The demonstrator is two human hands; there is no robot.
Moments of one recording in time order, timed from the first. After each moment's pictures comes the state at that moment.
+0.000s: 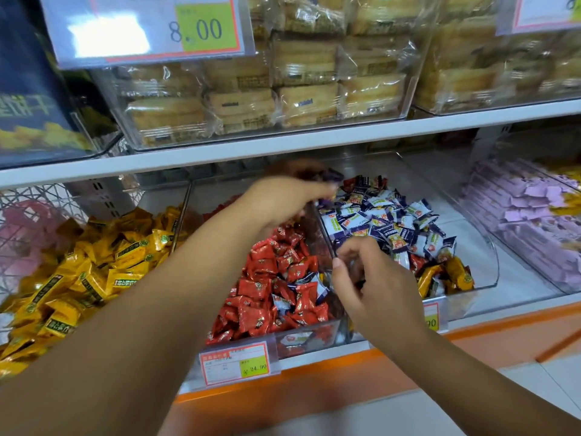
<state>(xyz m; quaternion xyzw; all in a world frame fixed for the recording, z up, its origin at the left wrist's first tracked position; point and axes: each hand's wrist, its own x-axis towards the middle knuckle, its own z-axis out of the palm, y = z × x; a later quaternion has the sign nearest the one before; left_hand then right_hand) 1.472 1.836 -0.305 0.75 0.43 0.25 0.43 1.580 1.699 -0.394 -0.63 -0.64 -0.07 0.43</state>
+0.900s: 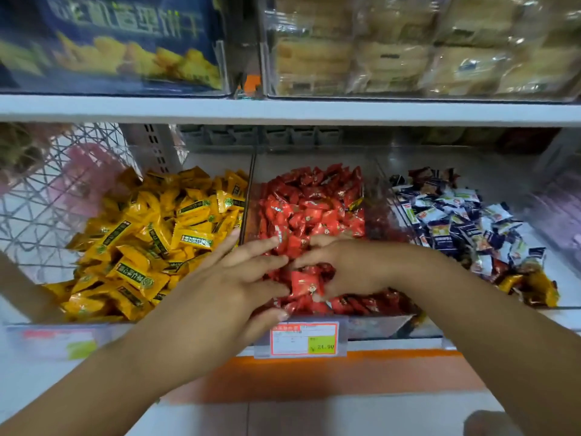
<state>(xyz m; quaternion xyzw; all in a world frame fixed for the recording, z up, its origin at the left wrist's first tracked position) 1.281 1.756 -0.372 0.94 0.32 0.09 -0.01 1.511 1.785 -0.361 -0.56 -0.79 0.23 -0.09</state>
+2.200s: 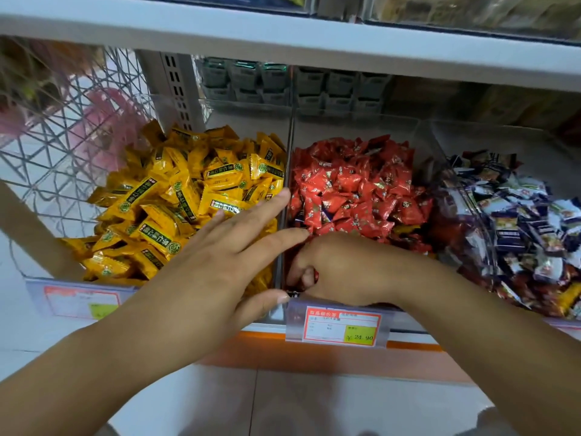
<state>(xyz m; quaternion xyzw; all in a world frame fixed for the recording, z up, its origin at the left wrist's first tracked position) 1.246 1.755 -0.385 0.91 0.39 0.16 0.03 1.447 1.780 -0.374 -0.47 -0.85 0.23 -0.08</state>
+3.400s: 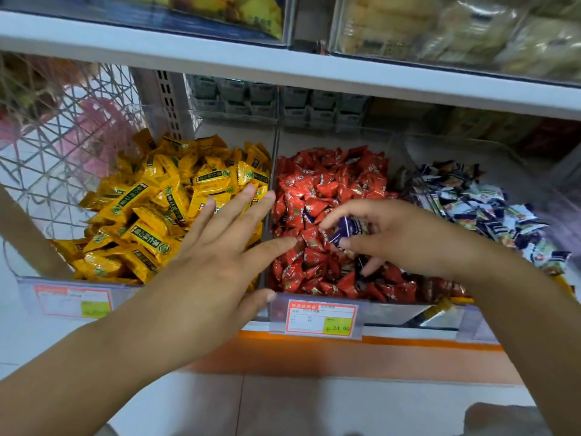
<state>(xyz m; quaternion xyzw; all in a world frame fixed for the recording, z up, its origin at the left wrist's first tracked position) 1.257 1.750 -0.385 0.91 0.39 0.16 -0.03 1.511 1.757 -0.327 -0.57 -0.72 0.37 0.16</state>
